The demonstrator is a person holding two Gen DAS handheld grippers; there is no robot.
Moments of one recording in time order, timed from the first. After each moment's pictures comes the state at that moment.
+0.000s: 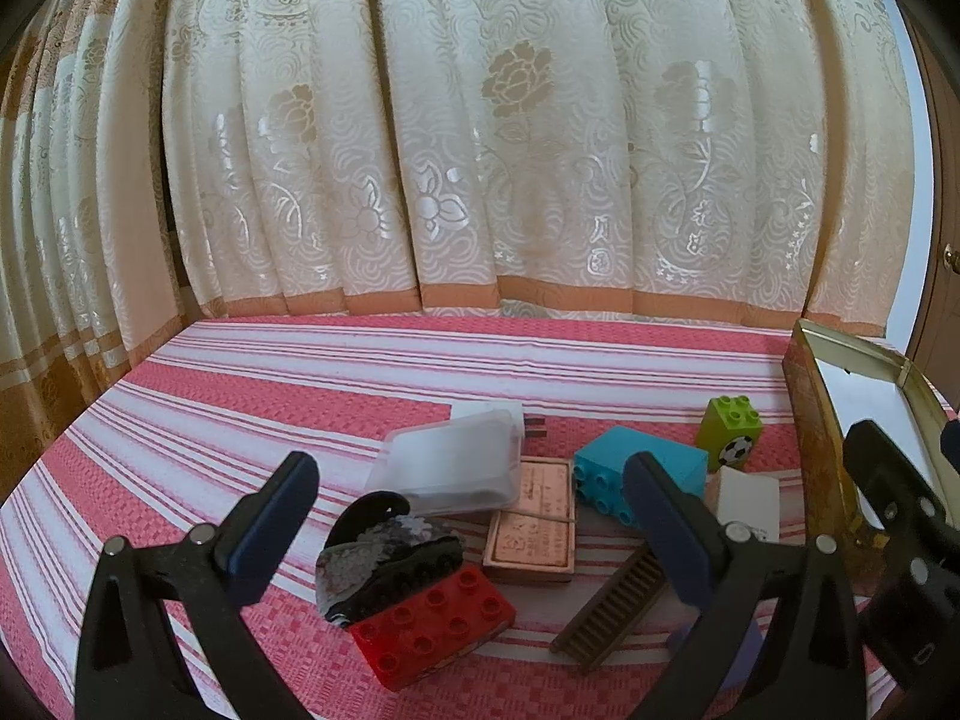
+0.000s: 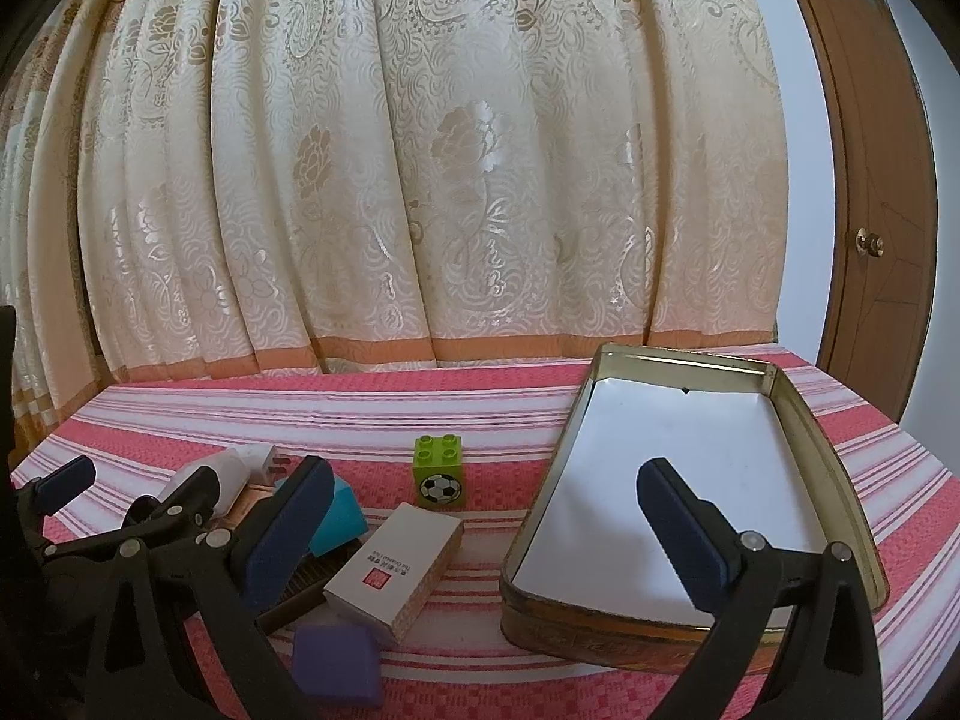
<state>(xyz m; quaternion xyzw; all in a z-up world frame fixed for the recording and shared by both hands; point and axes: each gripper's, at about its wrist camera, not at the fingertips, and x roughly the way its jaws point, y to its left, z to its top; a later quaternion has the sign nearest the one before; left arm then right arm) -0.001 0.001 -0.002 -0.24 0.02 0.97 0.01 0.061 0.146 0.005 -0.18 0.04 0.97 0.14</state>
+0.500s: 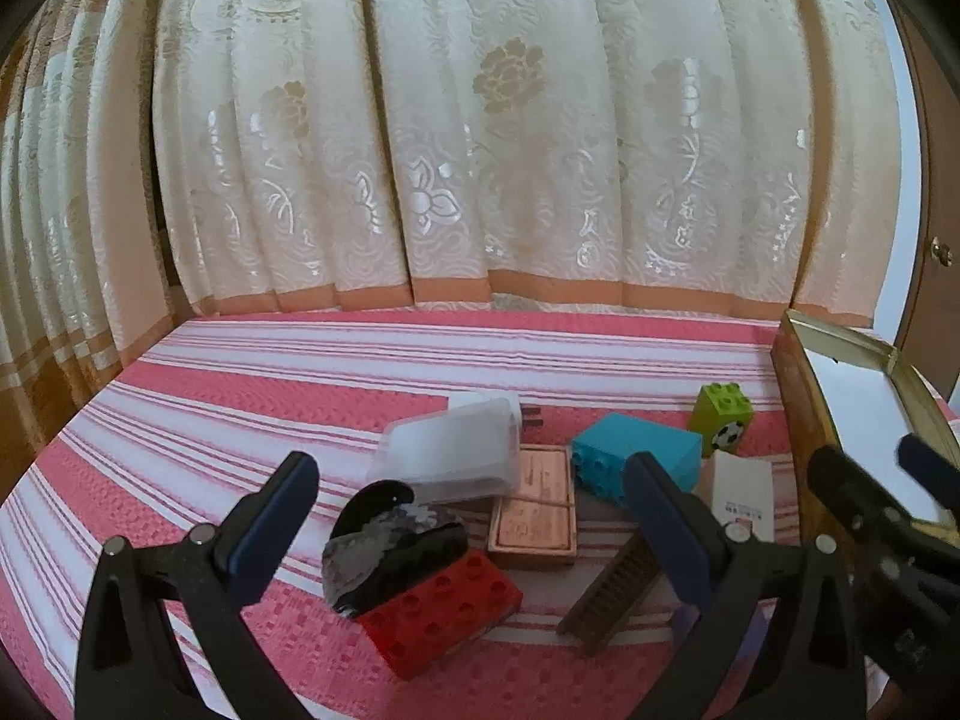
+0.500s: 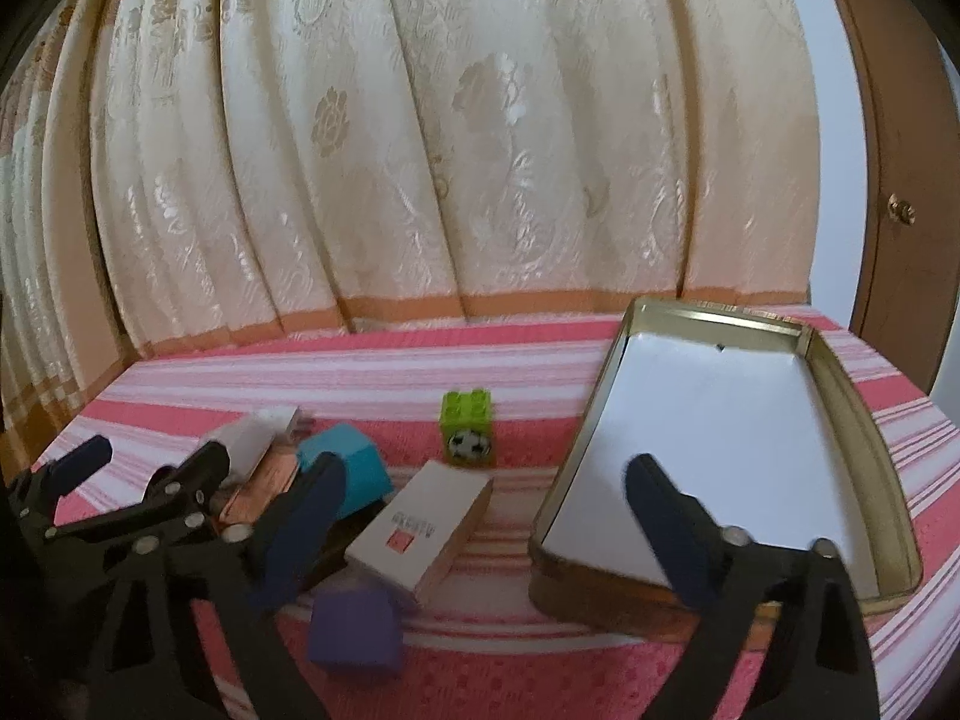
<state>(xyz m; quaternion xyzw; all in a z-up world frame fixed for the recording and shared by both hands) 0.005 -0.005 -0.001 -0.25 0.02 0.97 0.03 0.055 0.147 -0.009 -0.23 0.07 0.97 0.10</state>
